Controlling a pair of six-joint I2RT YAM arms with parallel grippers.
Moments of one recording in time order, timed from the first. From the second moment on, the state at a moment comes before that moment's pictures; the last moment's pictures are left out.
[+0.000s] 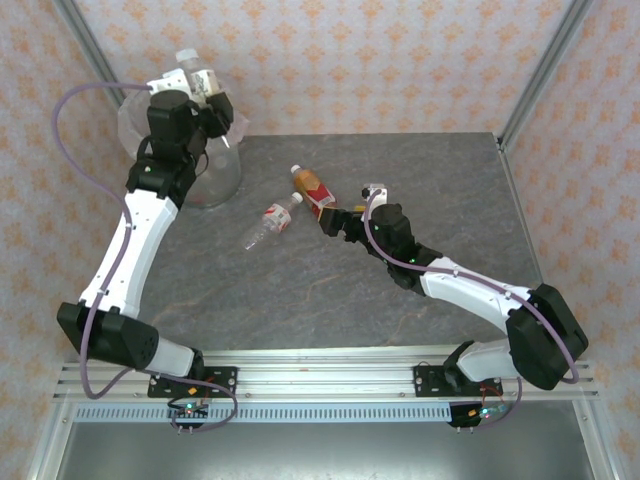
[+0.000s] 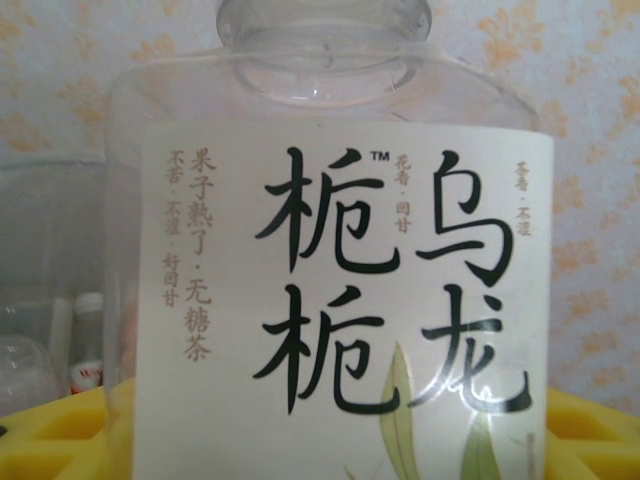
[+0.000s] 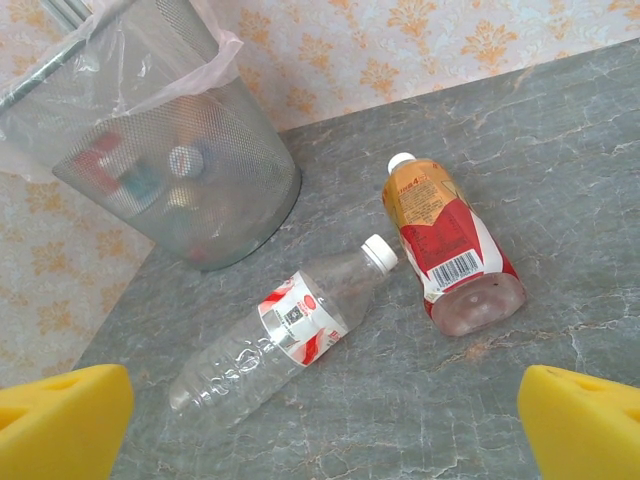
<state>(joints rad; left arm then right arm) -0.11 1.46 1.63 -0.37 -0.19 -0.37 0.69 1.33 0.77 0.27 0.07 0.57</state>
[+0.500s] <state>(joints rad) 0.10 1.91 2.18 -0.53 -0.17 -0.35 0.70 1.33 0.77 0.27 0.12 0.63</state>
